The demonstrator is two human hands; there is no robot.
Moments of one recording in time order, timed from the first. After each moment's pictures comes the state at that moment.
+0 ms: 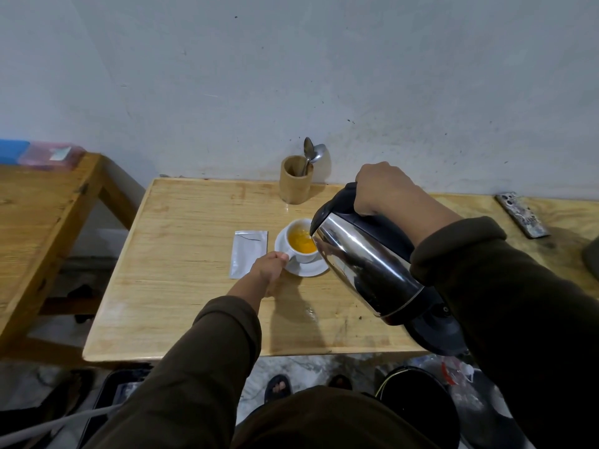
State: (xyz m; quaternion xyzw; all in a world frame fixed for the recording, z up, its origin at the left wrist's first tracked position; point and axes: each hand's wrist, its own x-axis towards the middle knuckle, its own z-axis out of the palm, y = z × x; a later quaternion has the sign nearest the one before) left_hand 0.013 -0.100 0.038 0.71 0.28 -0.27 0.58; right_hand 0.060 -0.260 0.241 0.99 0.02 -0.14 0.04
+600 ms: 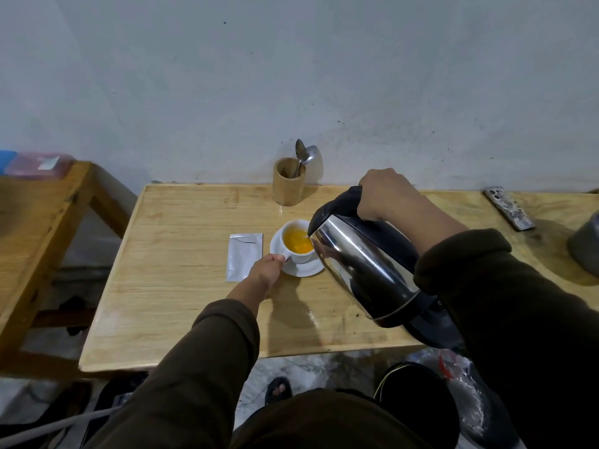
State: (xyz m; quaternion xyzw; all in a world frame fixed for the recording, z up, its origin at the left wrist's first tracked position) left_hand 0.009 -0.102 0.042 0.73 0.26 -0.26 0.58; right_hand 0.049 -0.275 0.237 0.99 0.00 -0.12 0.00
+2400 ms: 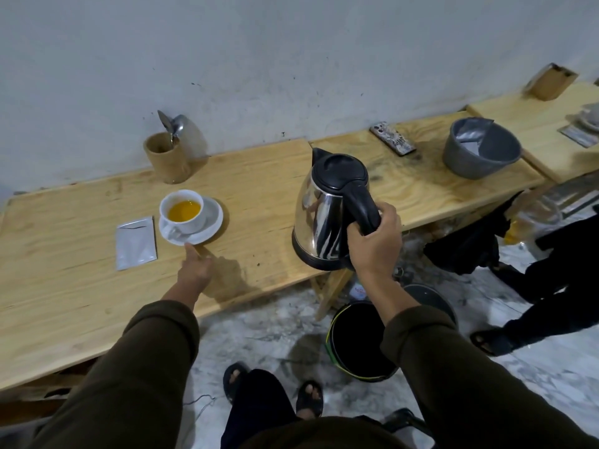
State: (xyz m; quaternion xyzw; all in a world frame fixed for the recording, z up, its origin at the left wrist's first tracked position) left_hand -0.053 -0.183 0.011 0.86 0.21 -0.25 0.40; right_hand -0.155 -0.452 0.128 0.83 -0.31 0.26 -0.39
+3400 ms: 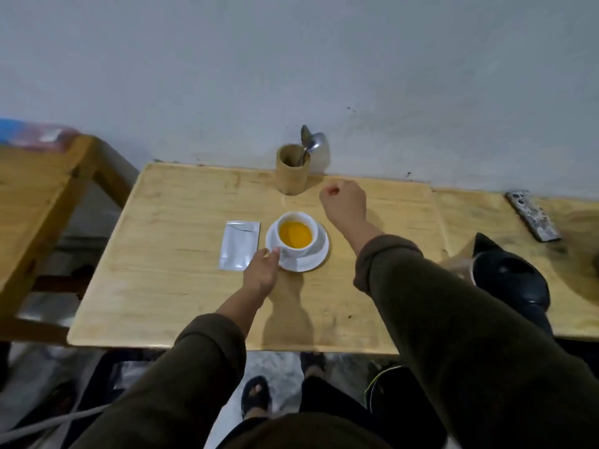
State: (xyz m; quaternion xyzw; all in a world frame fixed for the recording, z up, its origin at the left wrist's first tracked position) left_hand -0.006 -0.123 0.034 0.80 0.27 -0.16 0.51; right_hand 0.085 -0.259 0.135 0.93 -0.08 -0.02 -0.35
